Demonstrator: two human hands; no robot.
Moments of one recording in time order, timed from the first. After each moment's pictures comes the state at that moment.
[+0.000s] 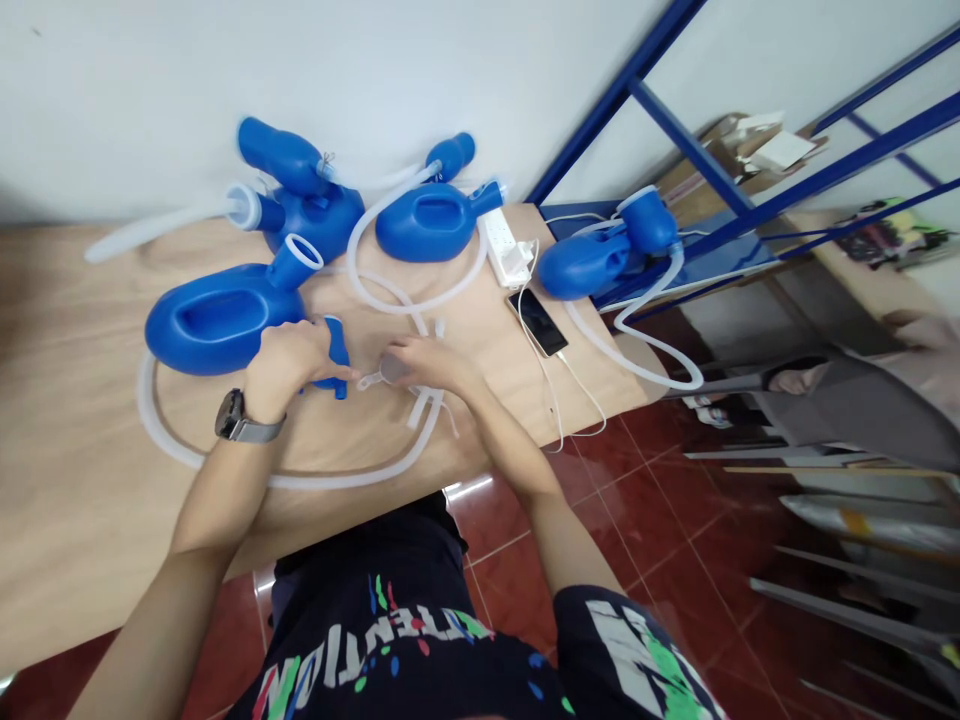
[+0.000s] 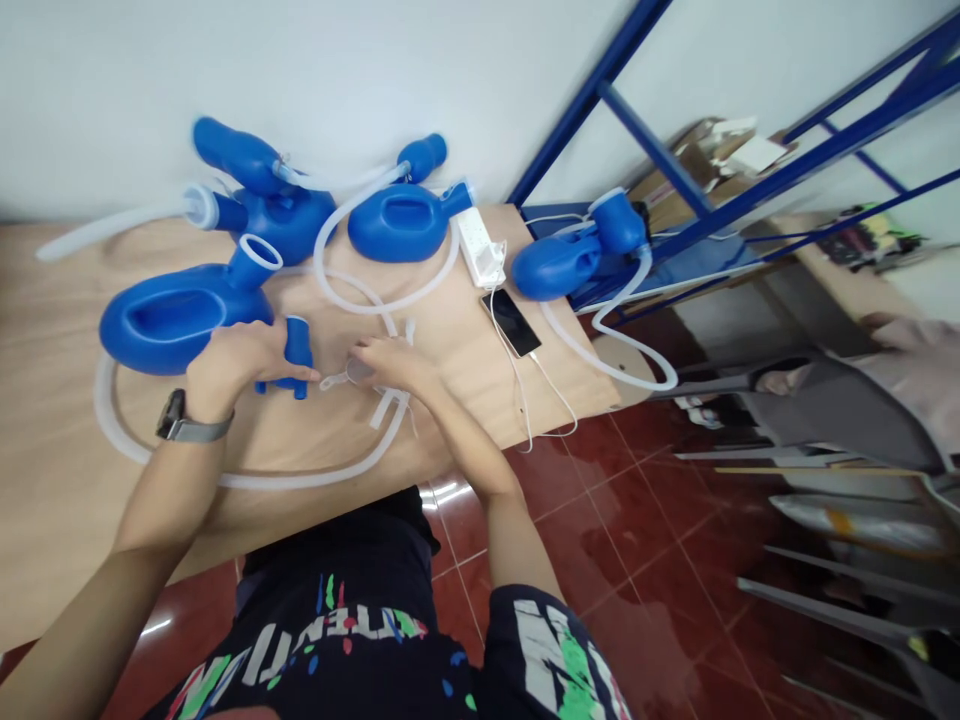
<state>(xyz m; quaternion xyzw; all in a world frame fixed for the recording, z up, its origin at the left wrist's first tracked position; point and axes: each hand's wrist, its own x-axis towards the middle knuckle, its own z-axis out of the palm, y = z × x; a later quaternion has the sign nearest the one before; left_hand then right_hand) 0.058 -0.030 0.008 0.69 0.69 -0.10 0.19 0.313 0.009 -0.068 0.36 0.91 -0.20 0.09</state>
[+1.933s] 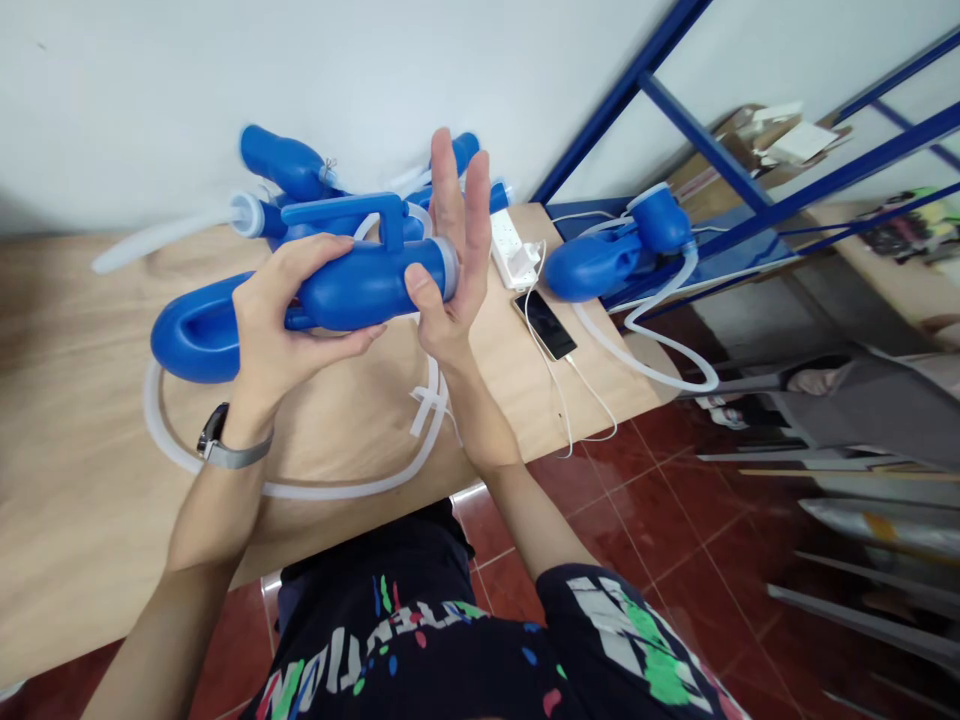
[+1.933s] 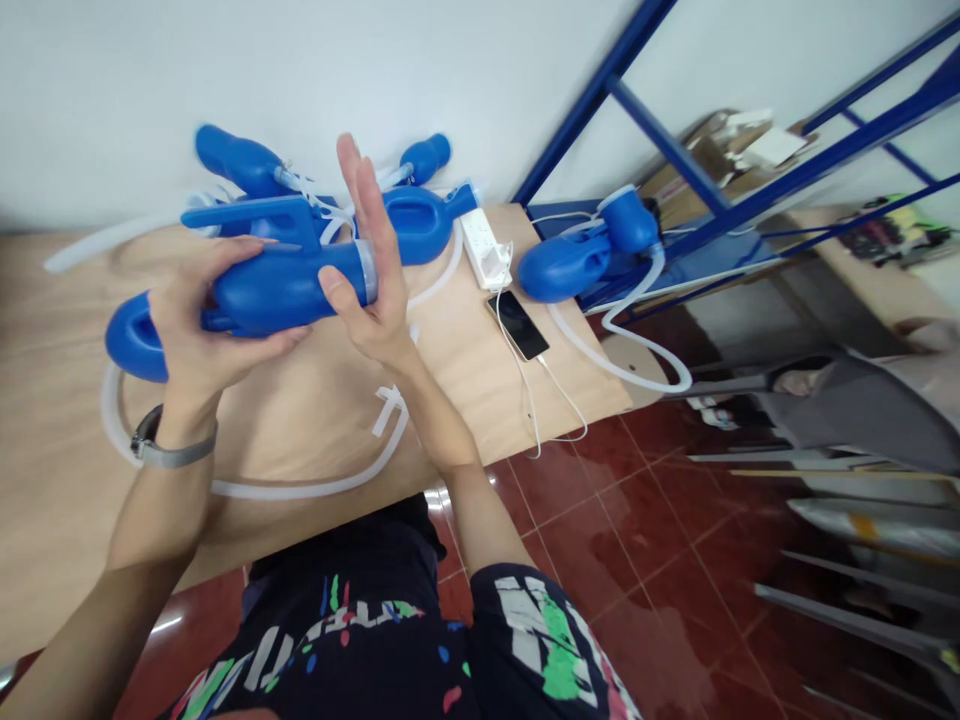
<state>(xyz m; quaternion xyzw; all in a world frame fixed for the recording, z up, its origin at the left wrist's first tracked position) 0.044 -0.045 0.025 0.75 0.41 0.52 0.03 0.245 0.059 -0.011 0.29 0.77 -0.30 -0.49</state>
